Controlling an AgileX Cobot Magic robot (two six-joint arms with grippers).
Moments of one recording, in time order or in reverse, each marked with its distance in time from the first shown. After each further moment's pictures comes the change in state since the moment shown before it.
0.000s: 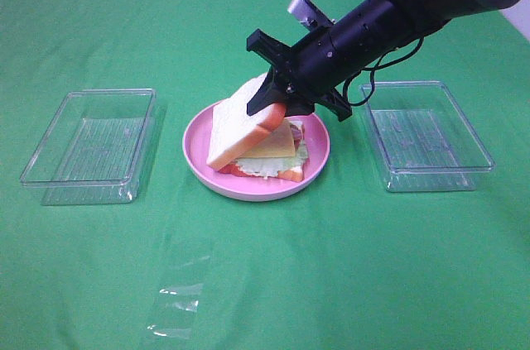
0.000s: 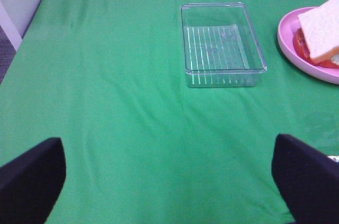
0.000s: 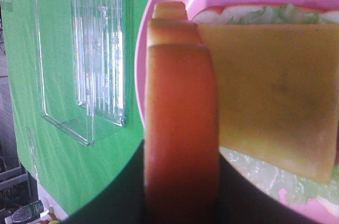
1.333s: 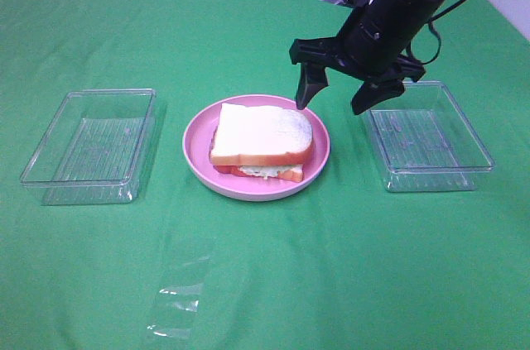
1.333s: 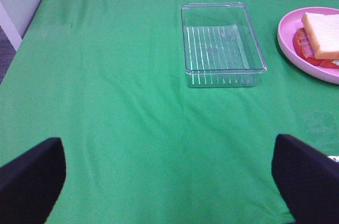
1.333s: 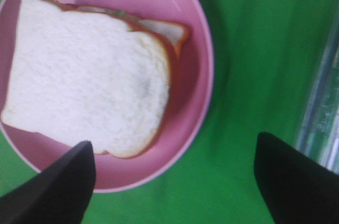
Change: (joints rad) left arm 0.000 0.000 0.000 0.000 0.000 0.000; right arm 0.000 -0.171 0.000 -0.713 0.052 0.332
